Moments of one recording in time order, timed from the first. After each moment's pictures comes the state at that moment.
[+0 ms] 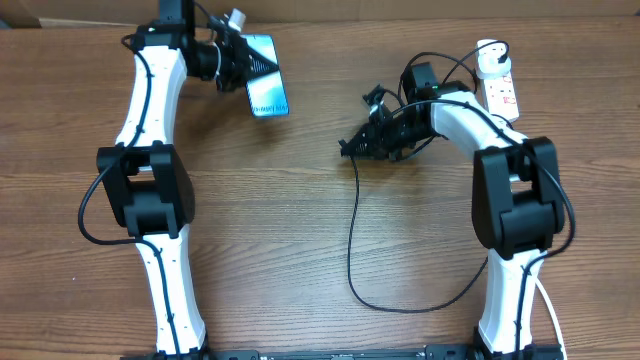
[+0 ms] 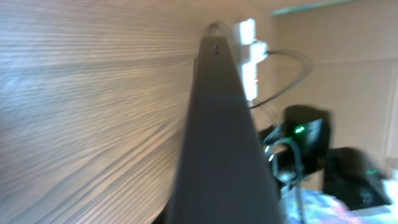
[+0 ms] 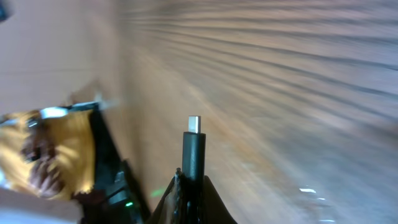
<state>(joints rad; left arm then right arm) 0.03 2.45 2.28 -0.99 1.05 -0.24 0.21 2.22 1.62 -0.83 -1.01 0.05</state>
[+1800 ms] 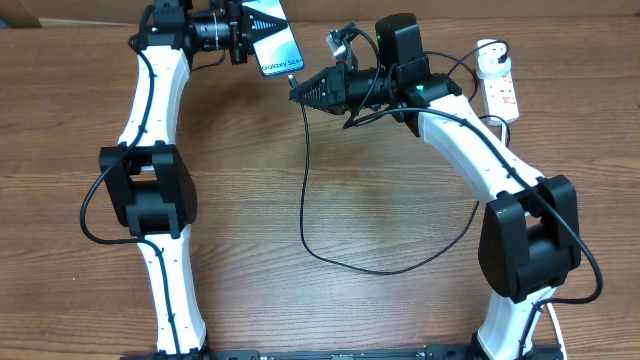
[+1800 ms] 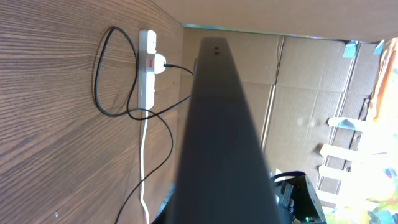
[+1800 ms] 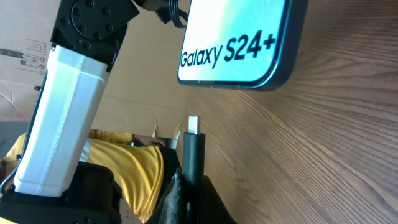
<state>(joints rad) 0.01 2.45 2.28 -0.53 1.33 -0.94 0.36 2.00 1.62 -0.22 -1.06 0.70</state>
